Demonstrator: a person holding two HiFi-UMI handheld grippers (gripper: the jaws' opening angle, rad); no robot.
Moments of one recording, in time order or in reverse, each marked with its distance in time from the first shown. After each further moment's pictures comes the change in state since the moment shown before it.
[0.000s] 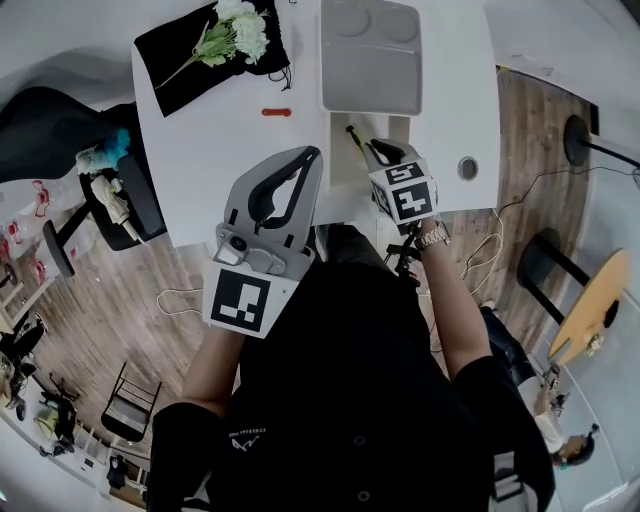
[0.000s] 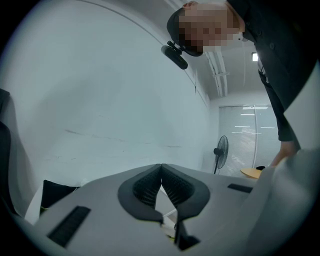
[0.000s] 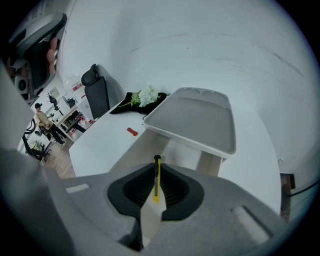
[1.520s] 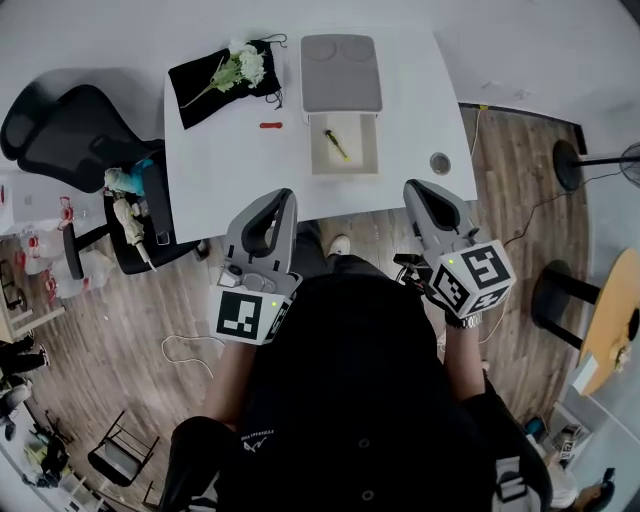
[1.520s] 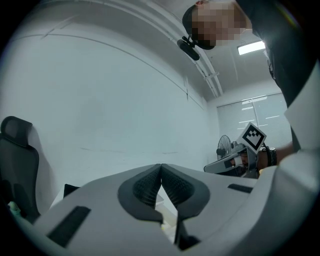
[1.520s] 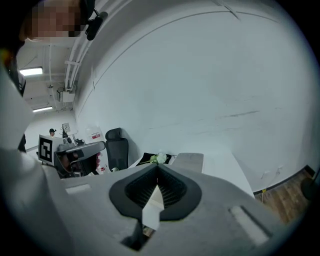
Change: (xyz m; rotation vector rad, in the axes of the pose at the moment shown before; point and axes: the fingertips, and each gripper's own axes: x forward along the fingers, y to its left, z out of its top) left arm -0.128 -0.126 -0.006 0.158 -0.108 0.103; right arm -0.302 0.055 -0.029 0.062 -0.651 0.051
